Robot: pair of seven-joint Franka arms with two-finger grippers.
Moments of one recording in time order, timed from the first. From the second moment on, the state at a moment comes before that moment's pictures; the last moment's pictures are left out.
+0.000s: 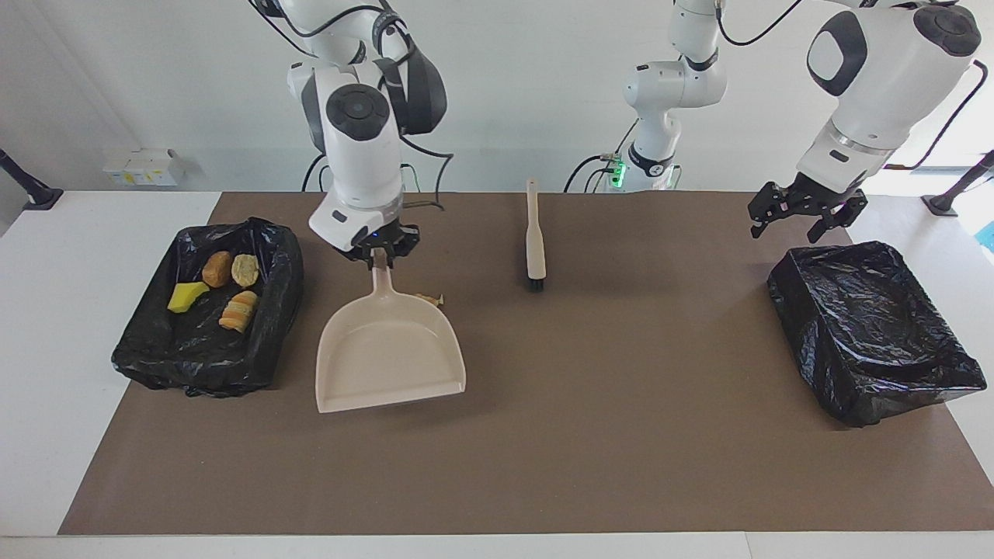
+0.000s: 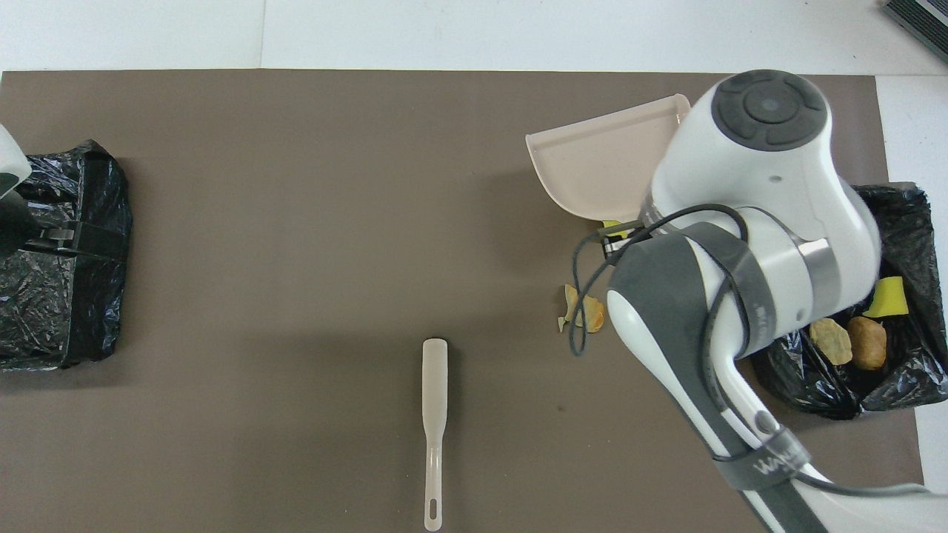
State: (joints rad) left arm -0.01 -0.02 -0.02 -1.70 -0.02 1.69 0.14; right arm 0.21 0.28 0.16 -1.52 -0.06 1.65 0.29
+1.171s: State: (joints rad) left arm -0.01 -0.02 -0.03 -1.70 -0.02 1.69 0.14; right arm 0.53 0.69 0.16 -1.28 0.05 1.97 0.71
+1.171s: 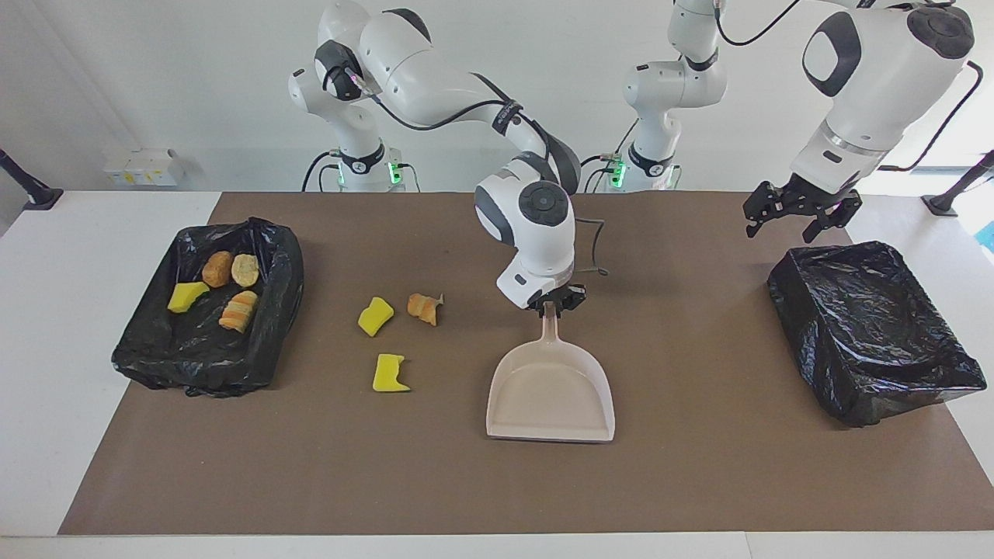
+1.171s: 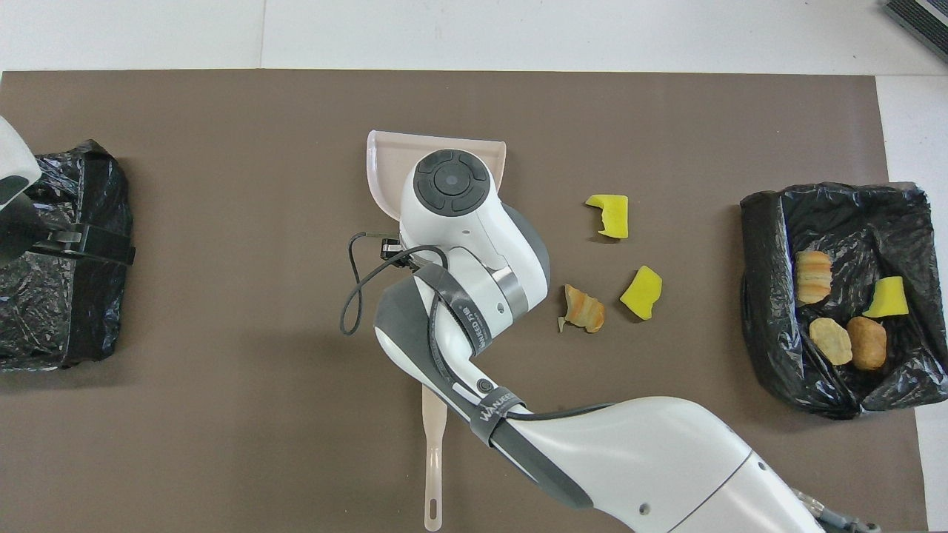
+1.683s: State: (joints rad) left arm -0.02 -0.01 -0.04 -1.71 -0.02 1.72 0.14; right arm 0.53 0.67 0.16 -1.28 0.05 1.96 0.66
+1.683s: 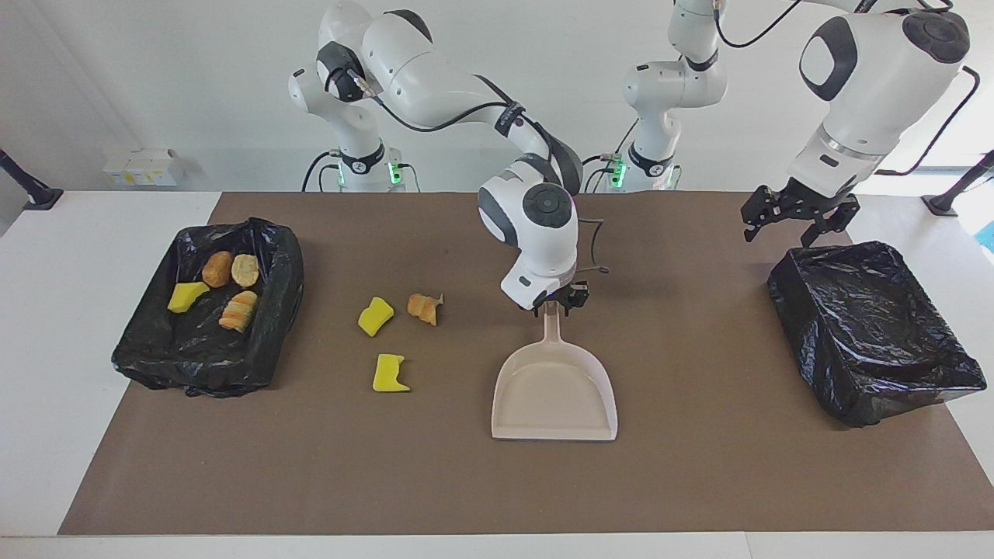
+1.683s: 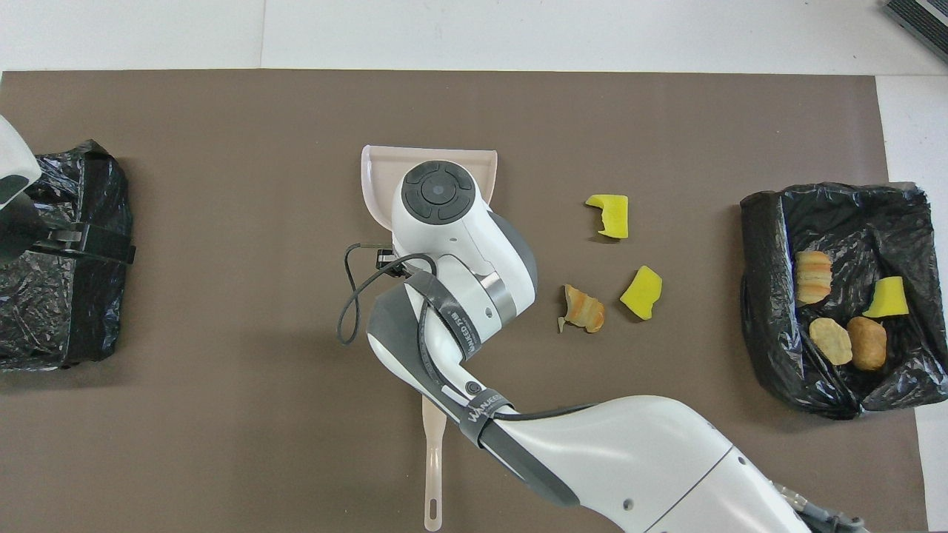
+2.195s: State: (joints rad) left arm -0.17 0.09 -0.05 -1.75 -0.02 1.94 -0.01; right arm 0.49 0.47 0.15 -1.39 0.09 1.73 0.65
